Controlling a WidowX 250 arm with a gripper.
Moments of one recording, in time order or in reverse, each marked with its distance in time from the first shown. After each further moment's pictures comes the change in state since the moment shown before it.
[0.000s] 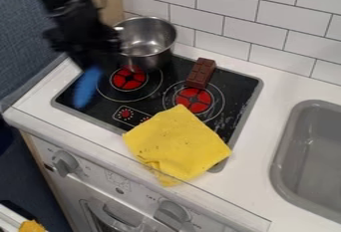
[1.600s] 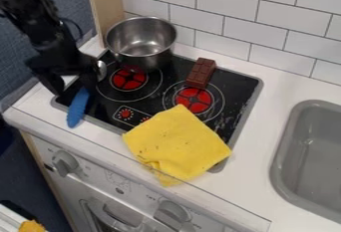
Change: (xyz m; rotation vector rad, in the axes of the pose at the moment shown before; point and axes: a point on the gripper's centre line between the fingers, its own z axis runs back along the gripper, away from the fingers) arm 0.000 0.046 -0.051 0.075 0.030 0.145
